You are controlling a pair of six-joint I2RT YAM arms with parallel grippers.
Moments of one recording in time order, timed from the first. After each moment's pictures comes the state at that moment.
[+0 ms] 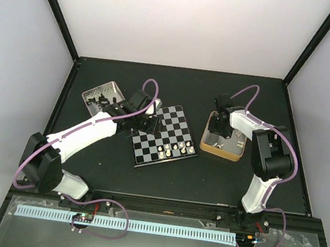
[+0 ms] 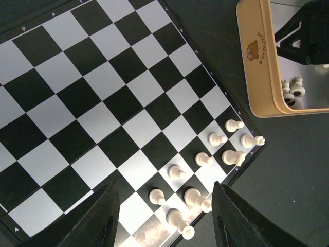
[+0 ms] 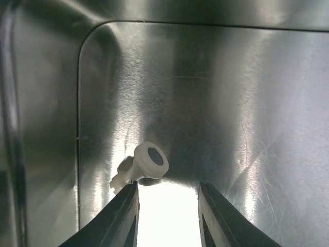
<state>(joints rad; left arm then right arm) -0.62 1.42 1.09 -0.59 0.13 -0.43 0.30 1.85 1.18 -0.62 0.05 0.48</state>
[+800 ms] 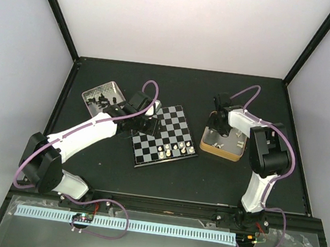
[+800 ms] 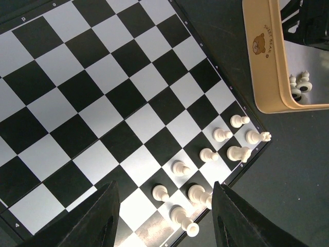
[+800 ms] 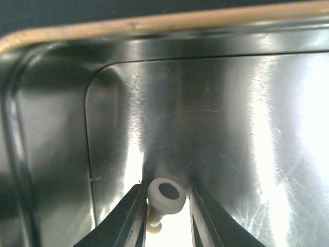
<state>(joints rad) -0.62 1.42 1.07 -0.58 0.13 -0.43 0.30 1.90 1.21 -0.55 0.05 0.59</state>
